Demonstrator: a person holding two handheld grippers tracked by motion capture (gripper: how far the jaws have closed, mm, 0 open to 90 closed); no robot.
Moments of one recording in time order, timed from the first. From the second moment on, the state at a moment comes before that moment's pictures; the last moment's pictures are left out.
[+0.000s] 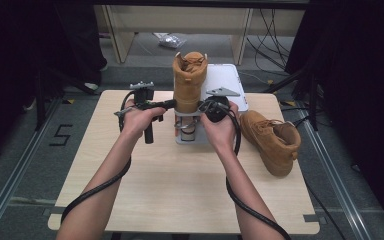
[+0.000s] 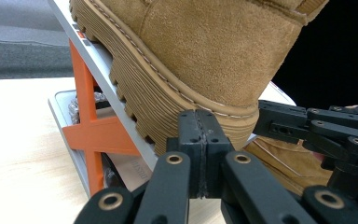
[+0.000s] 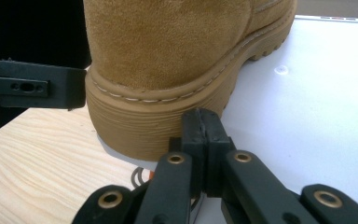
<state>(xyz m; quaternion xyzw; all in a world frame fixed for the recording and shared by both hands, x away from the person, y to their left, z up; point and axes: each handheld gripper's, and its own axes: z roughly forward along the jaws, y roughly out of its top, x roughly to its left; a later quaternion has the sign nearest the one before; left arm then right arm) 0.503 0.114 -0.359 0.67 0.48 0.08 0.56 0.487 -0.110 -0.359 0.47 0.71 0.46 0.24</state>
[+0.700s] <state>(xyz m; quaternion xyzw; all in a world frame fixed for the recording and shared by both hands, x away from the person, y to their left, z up) 0.500 0.112 -0.361 0.68 0.47 0.10 0.56 0.488 -0.113 -0.354 0.47 0.72 0.44 0.25</state>
